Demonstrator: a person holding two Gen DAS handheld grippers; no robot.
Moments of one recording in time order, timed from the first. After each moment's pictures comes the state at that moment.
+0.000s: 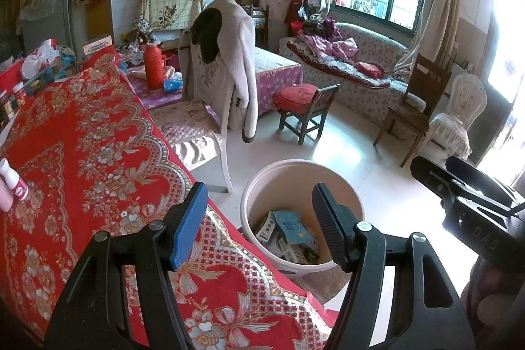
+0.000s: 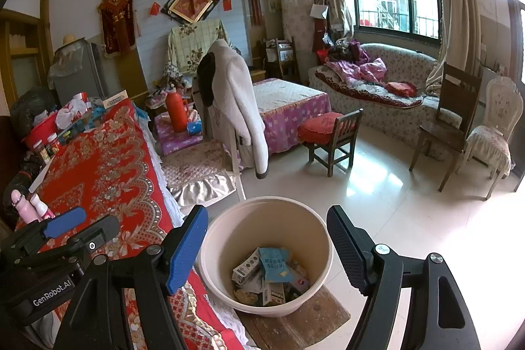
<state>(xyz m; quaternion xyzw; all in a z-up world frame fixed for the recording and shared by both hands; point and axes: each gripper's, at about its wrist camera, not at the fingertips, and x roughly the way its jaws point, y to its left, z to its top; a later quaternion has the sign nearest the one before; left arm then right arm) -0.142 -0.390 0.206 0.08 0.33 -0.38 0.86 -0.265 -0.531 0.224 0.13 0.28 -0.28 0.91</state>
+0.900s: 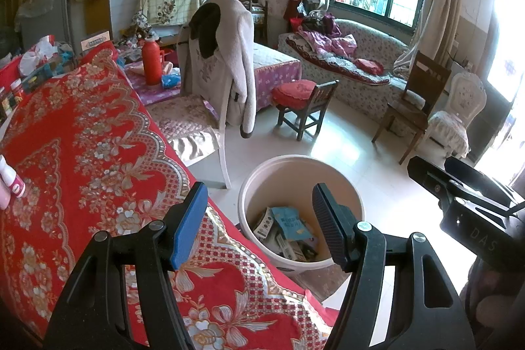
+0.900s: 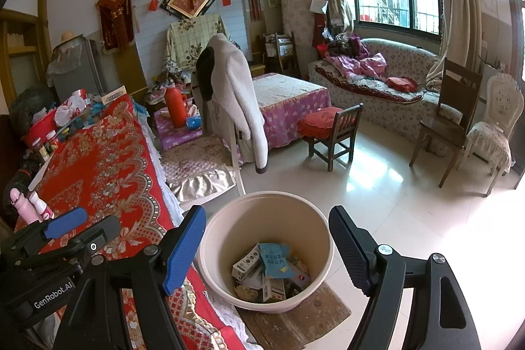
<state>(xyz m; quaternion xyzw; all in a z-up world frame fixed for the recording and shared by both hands) -0.144 -0.393 0.199 0.08 0.34 -0.38 0.86 -0.264 -0.531 0.210 0.14 0.29 -0.28 0.91</state>
